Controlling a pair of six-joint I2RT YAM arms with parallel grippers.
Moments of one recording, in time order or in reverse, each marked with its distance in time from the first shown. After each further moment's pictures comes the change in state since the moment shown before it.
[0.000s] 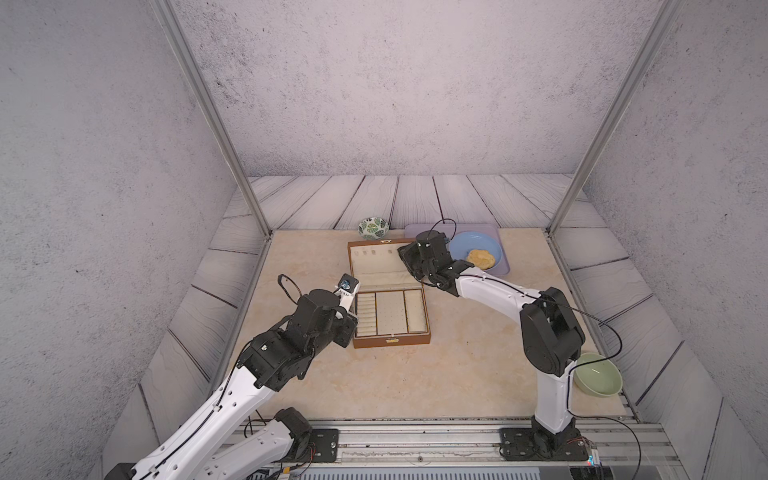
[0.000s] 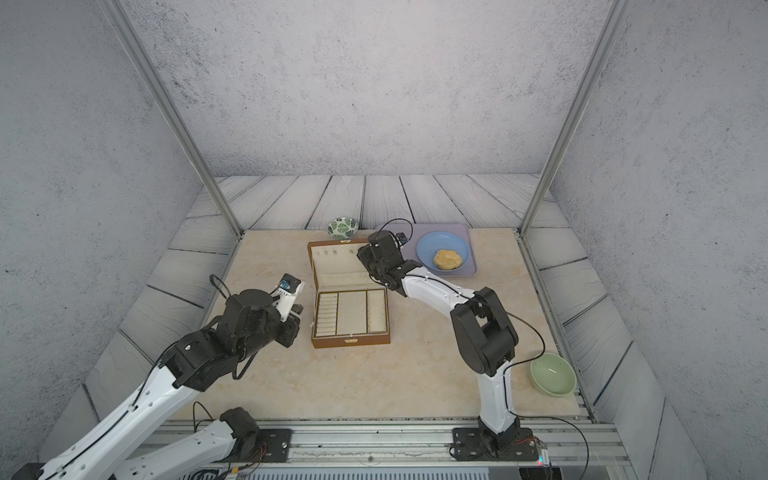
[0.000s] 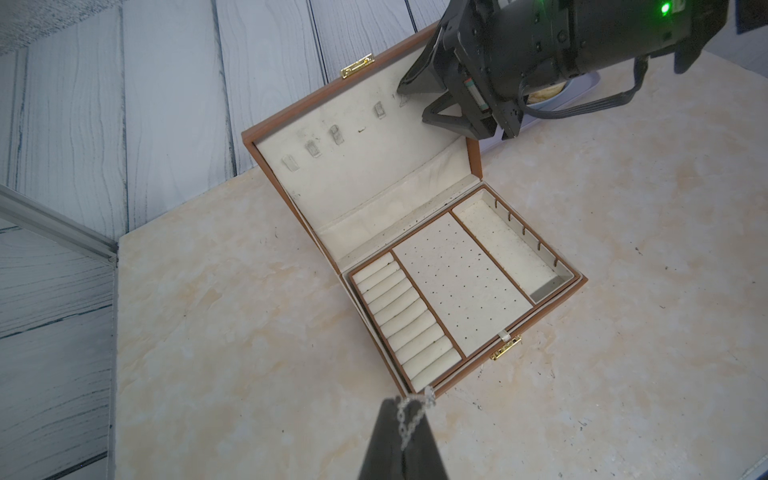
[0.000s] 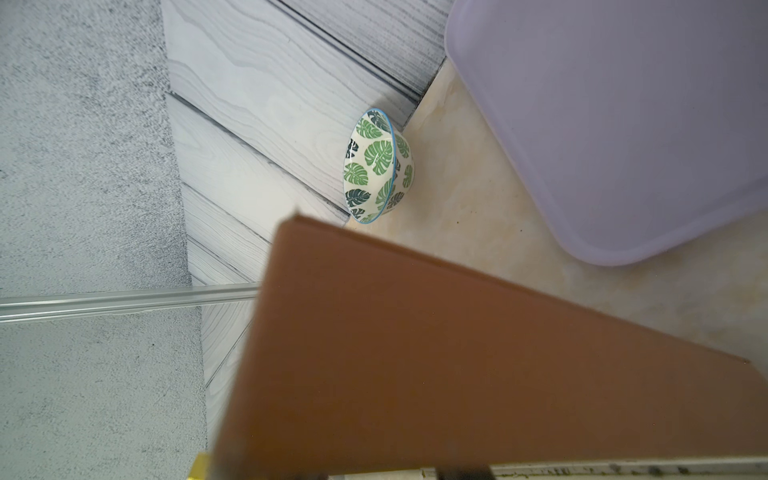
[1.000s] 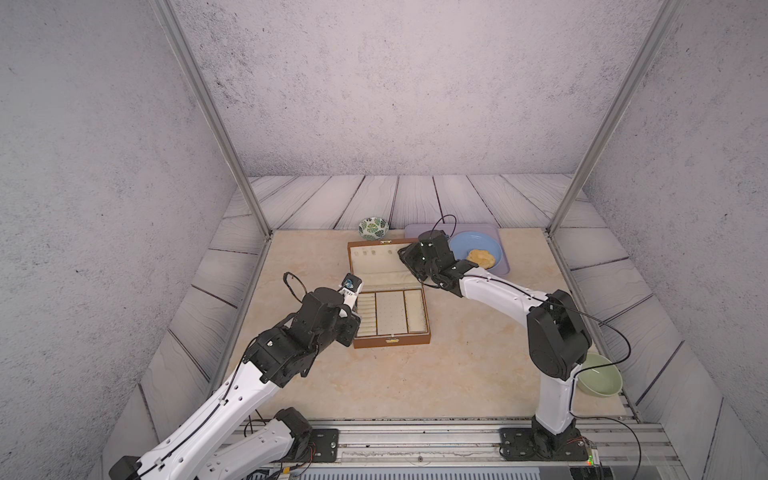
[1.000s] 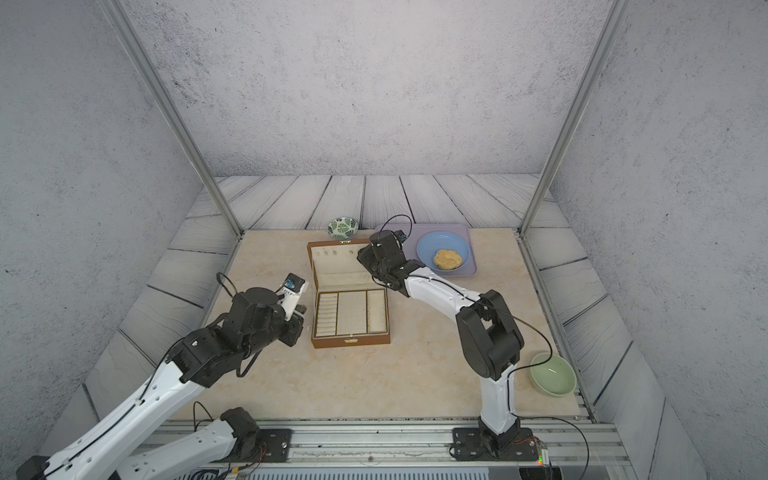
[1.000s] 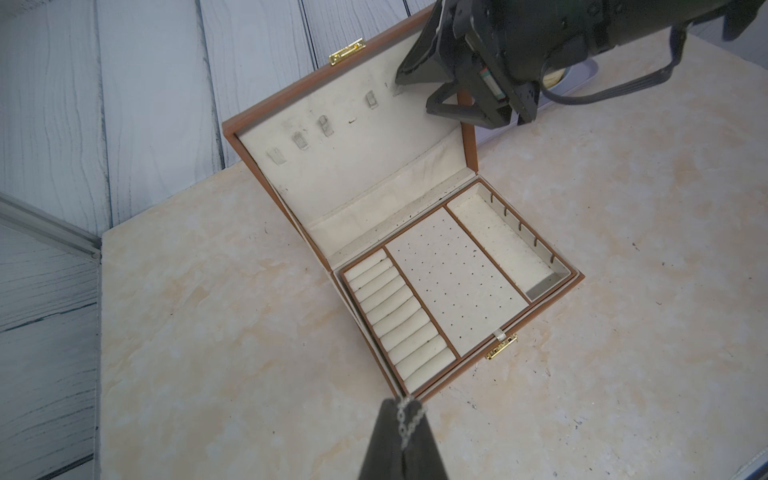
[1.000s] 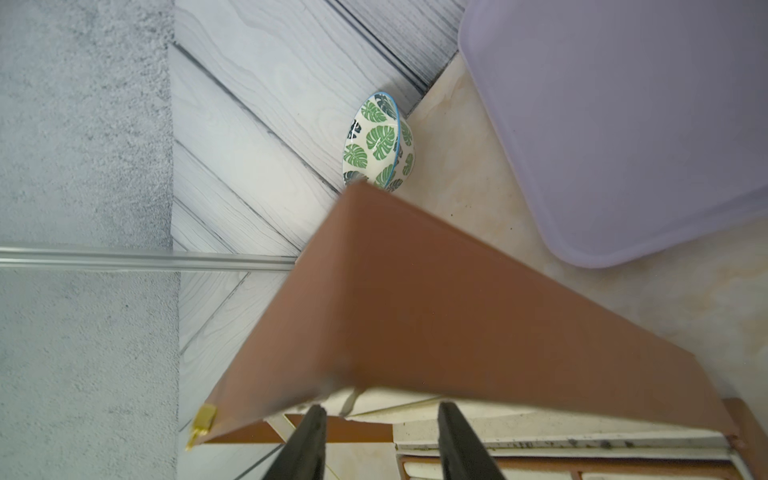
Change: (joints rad) left arm 0.000 0.044 0.008 0.006 0.017 -0.005; right arm 0.000 -0.064 -0.010 -0.076 -0.034 -0.163
